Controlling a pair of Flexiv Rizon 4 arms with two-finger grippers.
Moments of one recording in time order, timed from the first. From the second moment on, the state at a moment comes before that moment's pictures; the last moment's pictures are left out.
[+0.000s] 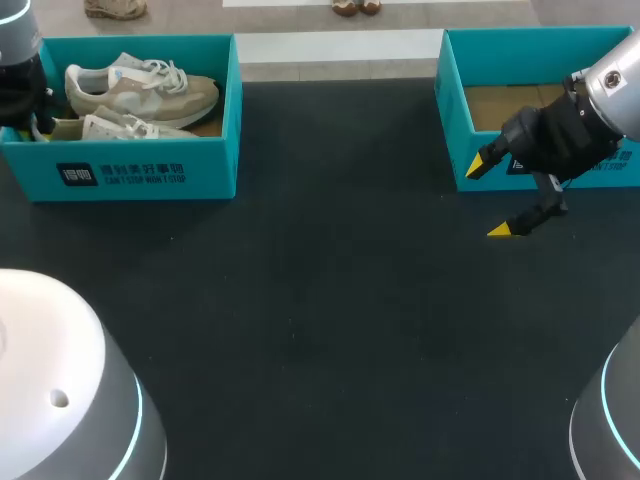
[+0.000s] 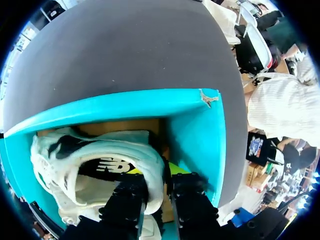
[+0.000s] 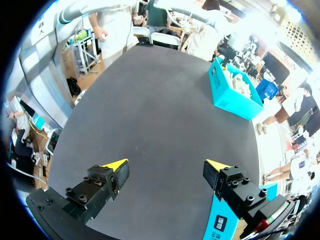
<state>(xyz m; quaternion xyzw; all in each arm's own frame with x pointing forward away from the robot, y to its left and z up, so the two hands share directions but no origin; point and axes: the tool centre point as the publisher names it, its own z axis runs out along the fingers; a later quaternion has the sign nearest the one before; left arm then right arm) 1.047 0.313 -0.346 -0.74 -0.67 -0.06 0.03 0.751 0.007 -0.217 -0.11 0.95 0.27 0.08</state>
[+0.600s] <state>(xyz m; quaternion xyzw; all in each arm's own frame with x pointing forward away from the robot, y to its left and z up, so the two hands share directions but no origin) 1.060 0.328 -0.227 -0.71 -0.69 -0.07 0.10 0.751 0.007 -0.217 -0.11 0.95 0.27 0.08</state>
